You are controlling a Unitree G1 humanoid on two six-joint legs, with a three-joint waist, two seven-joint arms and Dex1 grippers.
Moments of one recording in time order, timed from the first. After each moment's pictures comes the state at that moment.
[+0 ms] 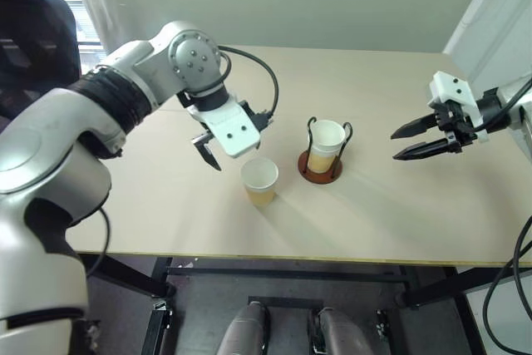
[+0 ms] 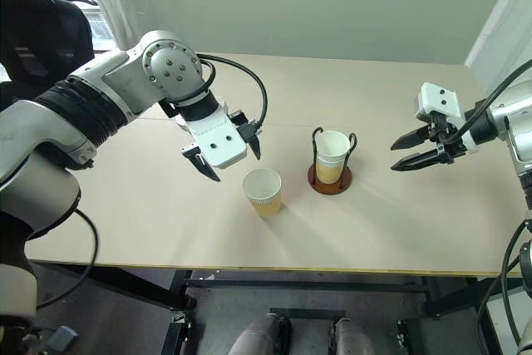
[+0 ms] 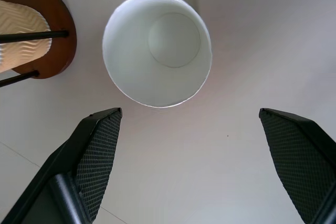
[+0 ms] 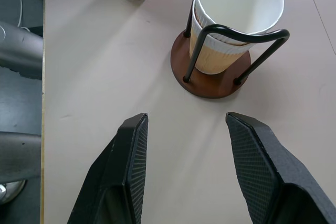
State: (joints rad) left arm -1.65 0.80 -1.27 0.75 -0.23 -0.65 -1.59; right arm -1.07 -1.02 0.34 0.44 0.21 0.34 1.61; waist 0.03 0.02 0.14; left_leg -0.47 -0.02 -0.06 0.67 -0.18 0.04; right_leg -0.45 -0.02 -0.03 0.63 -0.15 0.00
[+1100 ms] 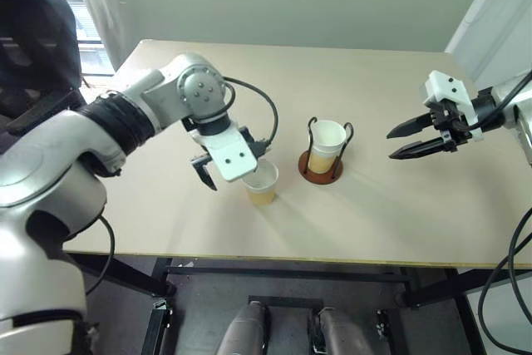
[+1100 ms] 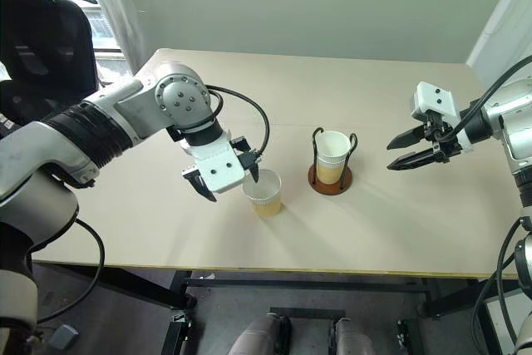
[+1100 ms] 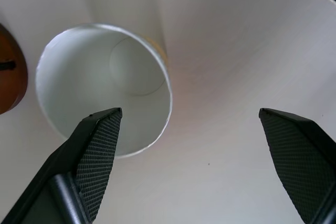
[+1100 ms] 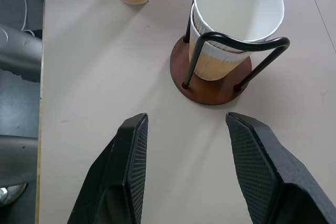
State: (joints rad) left arm -1.55 0.84 -1.28 0.60 -0.18 -0.62 -1.59; right arm -1.07 -1.00 0.35 0.46 0.21 0.34 1.61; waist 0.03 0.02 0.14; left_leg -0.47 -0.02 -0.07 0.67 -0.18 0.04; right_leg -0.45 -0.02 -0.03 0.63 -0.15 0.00
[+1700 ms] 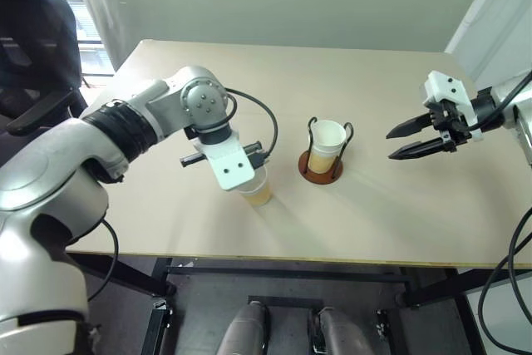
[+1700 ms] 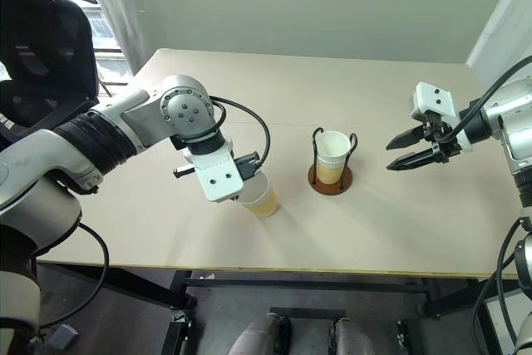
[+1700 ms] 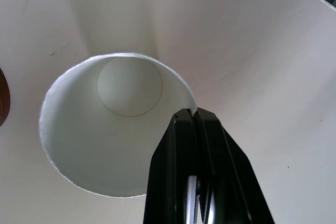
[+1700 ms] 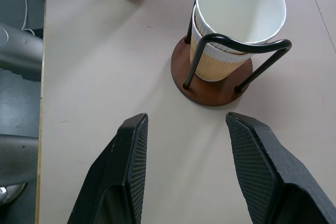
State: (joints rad) left arm -1.53 0.84 -1.27 0.59 -0.16 -0.66 -1.59; right arm -1.07 -1.00 0.34 0.45 0.21 0.34 1.61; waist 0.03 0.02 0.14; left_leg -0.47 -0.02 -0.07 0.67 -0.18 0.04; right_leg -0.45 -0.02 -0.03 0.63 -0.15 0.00
